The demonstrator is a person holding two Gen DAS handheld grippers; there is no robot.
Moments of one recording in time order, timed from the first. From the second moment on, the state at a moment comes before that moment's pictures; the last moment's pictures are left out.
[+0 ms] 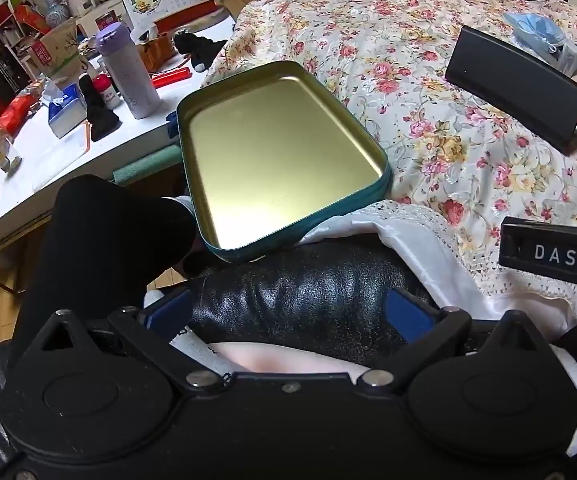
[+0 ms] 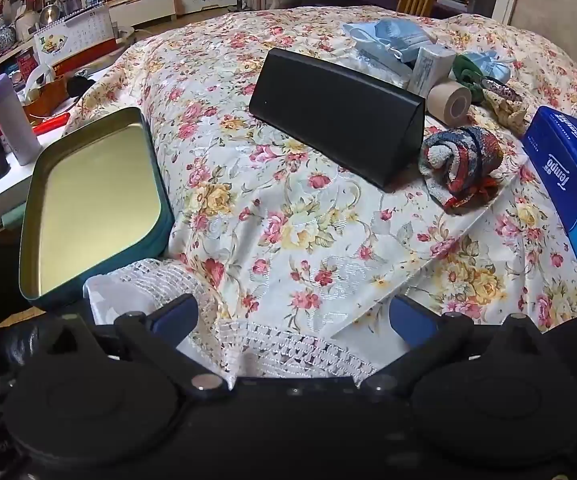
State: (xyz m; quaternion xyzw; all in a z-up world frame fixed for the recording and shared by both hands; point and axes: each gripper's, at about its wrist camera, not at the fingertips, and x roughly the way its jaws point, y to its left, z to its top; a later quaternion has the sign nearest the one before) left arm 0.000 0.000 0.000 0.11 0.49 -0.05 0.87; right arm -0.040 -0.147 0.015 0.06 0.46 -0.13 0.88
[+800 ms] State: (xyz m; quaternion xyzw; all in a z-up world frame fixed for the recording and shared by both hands) left arm -0.001 -0.003 0.000 0.10 0.48 -0.07 0.87; right arm -0.037 -0.149 0.013 0.07 0.47 -0.13 0.87
